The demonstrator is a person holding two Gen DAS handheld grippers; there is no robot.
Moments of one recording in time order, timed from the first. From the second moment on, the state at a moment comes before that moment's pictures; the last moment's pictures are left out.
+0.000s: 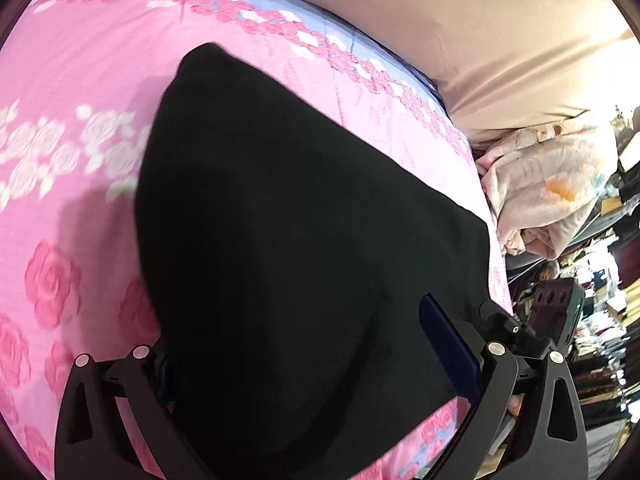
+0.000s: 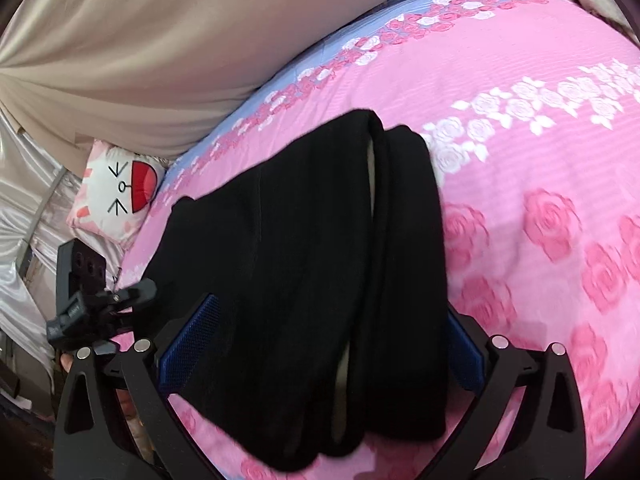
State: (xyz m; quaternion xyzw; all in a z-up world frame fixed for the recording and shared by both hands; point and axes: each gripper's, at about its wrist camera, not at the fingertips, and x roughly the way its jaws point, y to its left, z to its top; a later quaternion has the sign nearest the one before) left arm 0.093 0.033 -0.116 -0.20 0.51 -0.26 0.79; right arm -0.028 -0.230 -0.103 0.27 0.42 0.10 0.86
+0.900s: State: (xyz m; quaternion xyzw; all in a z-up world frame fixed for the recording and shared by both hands) left arm 0.072 0.001 -0.106 -0.06 0.48 -0.16 0.86; right arm -0.034 -0.236 -0.096 0.28 0.40 0.10 0.87
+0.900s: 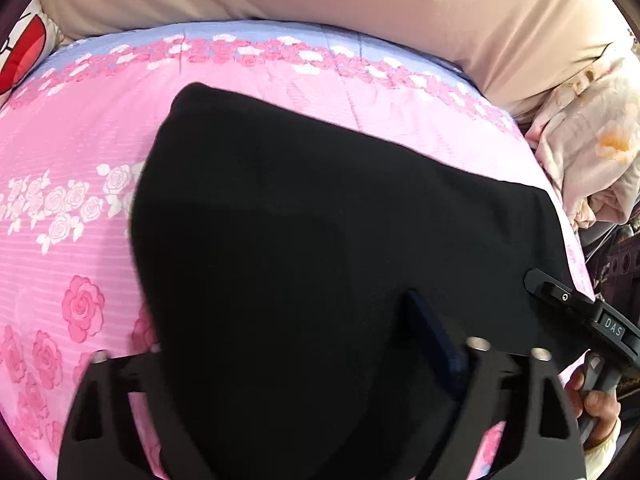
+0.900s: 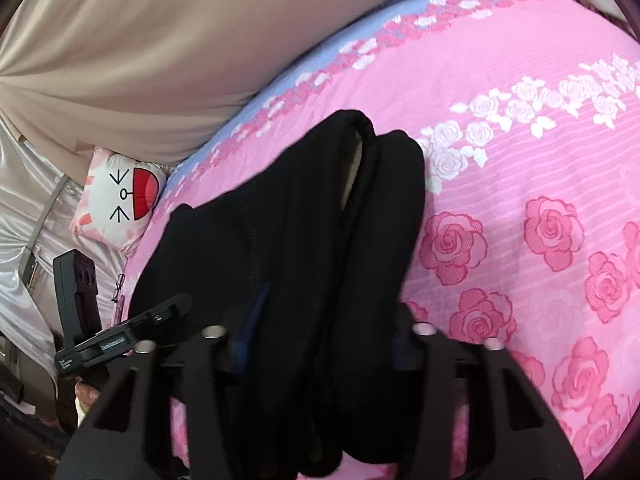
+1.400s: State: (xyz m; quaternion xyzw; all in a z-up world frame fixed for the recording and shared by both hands) left arm -0.004 0.010 -0.052 -0.02 0.45 -0.19 0.87; right arm -0.111 -0.216 -0.047 0.26 0.38 0.12 0.88
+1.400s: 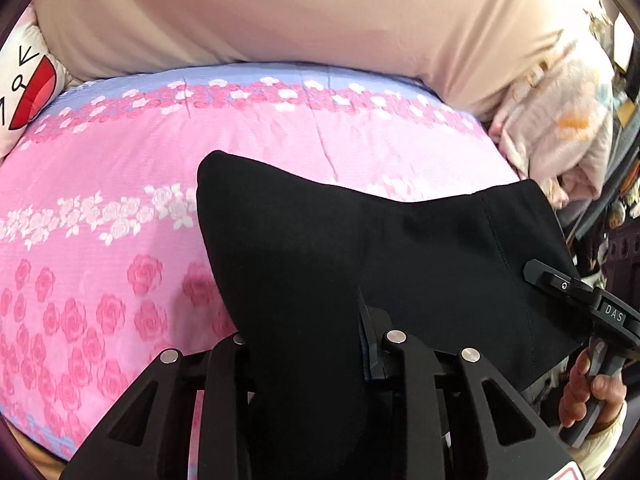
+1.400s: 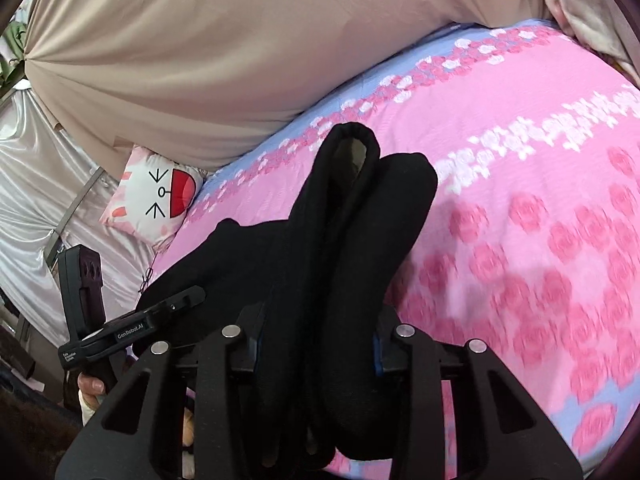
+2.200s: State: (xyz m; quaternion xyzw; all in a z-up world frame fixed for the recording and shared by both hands) left arm 0.006 0.032 -0.090 -0.12 0.48 -0.19 0.85; right arm -0.114 -0.220 -0.080 0.30 0.39 0.10 0.87
